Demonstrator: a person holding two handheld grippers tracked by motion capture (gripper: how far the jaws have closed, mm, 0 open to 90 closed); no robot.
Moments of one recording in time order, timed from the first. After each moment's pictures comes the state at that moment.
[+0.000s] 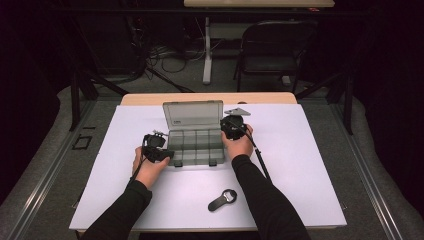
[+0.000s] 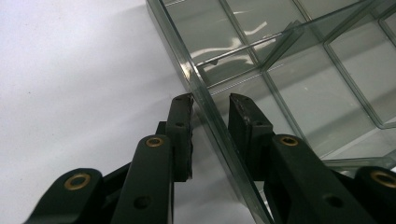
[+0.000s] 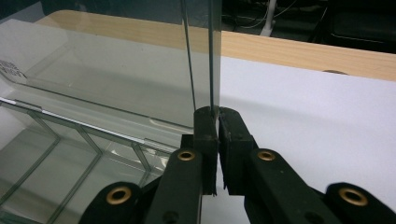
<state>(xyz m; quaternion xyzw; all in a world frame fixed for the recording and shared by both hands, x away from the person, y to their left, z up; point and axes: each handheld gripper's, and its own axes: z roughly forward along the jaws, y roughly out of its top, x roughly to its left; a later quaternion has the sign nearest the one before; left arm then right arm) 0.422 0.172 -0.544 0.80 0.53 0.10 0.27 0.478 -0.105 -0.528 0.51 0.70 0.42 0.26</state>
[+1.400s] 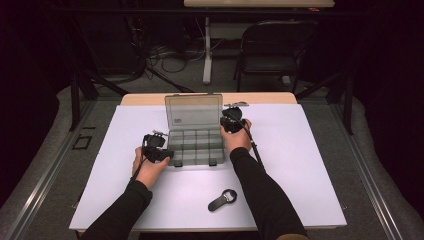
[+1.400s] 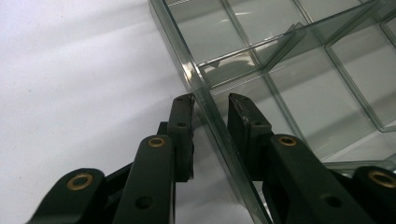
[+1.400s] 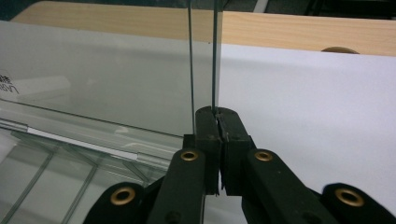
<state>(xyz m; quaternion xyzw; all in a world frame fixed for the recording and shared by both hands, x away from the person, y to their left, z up) 0.422 0.172 -0.545 0.79 0.54 0.10 0.27 0.500 -0.100 -0.519 0.56 0.70 0.38 0.22</state>
